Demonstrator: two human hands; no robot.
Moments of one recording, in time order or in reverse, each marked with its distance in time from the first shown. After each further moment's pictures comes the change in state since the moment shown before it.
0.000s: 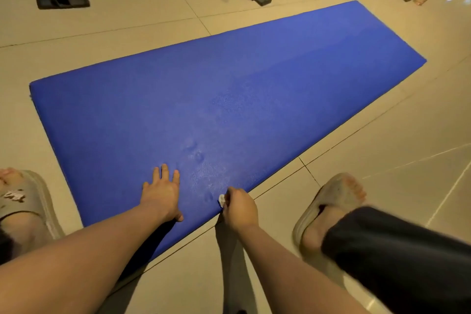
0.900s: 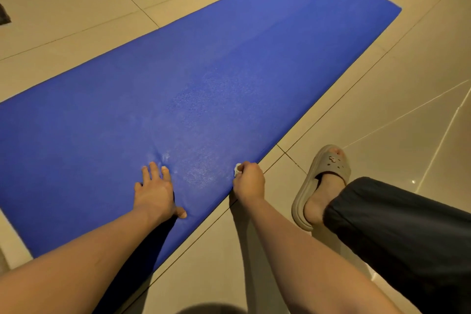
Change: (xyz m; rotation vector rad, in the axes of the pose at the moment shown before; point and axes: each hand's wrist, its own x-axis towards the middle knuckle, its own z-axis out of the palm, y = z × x) left_hand 0.048 0.060 -0.031 0.057 0.042 -0.005; right_hand 0.074 0.066 -0.053 0.382 0.210 0.342
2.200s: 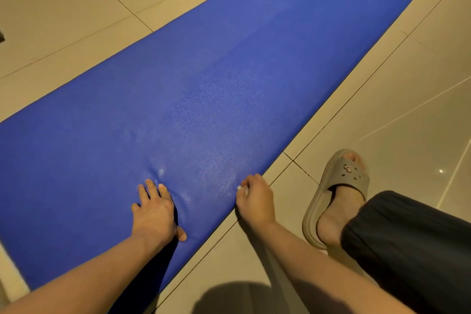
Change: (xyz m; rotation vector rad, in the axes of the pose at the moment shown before) left_hand 0.008 0.016 -0.004 0.091 -0.021 -0.055; right_hand 0.007 0.023 0.001 0.103 0.020 -0.203
